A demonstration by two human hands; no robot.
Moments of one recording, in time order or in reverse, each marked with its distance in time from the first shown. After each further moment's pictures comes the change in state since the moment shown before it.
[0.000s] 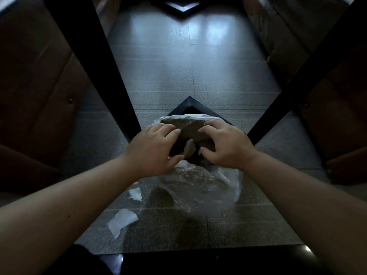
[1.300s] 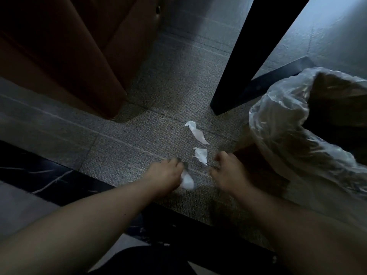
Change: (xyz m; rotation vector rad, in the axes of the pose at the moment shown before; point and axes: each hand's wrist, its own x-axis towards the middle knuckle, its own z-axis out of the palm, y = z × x) left_hand -0.218 -0.093 0.226 -0.159 -0.534 -0.421; right_hand 0.006 -0.148 0.266 0.194 -0.470 0.296
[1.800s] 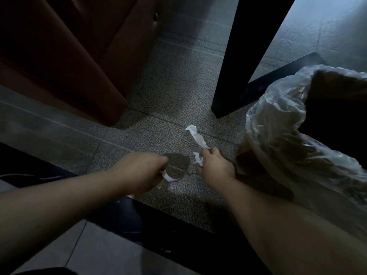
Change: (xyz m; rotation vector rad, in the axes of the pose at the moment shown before) left_hand -0.041 -0.026 -0.093 -0.028 -0.033 0.027; right_hand 0.041 -0.010 0.028 -0.198 -0.044 -0.143
